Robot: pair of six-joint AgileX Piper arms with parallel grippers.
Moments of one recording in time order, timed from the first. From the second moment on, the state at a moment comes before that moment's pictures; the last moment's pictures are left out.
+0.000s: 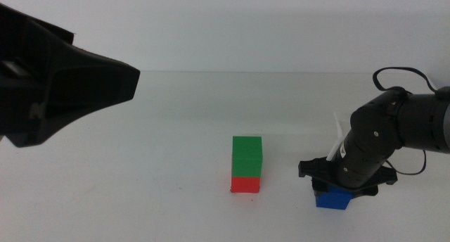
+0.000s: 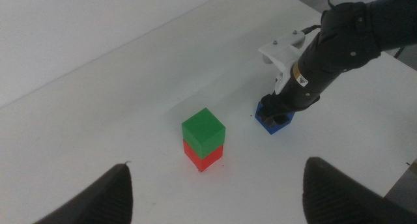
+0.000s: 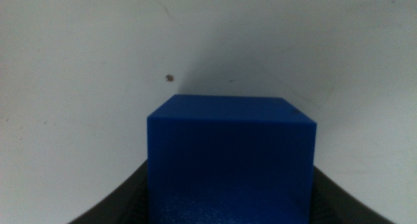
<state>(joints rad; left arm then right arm) -0.84 0.88 -1.32 0.09 1.09 -0.13 0.49 1.75 -1.01 -0.13 0.71 0.65</state>
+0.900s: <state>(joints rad) -0.84 0.88 -1.32 0.09 1.09 -0.13 0.80 1.91 -1.73 -0.24 1.21 0.85</state>
